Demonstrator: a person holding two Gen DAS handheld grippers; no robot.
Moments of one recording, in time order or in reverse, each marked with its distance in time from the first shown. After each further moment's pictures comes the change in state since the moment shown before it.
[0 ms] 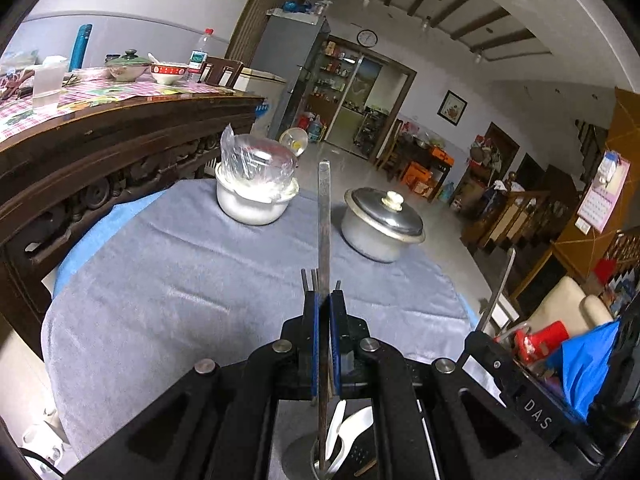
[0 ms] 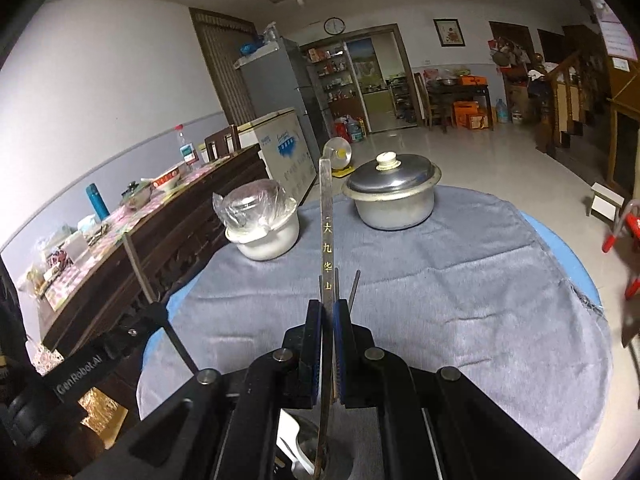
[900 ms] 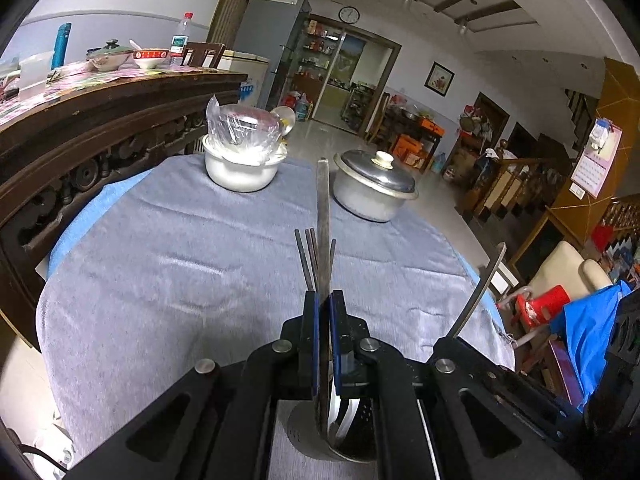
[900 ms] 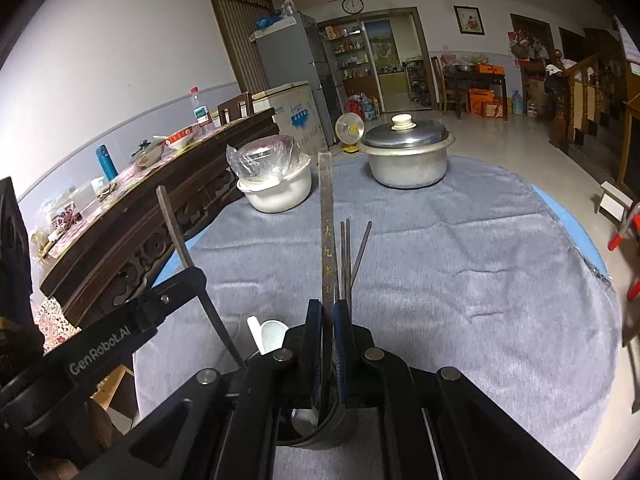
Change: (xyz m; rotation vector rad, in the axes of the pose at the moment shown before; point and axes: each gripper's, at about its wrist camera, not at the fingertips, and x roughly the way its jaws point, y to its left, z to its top) left arm 0.006 0.000 -0.030 0.071 0.084 -0.022; right arm -0.001 0.006 -0.050 -0.048 0.080 0.024
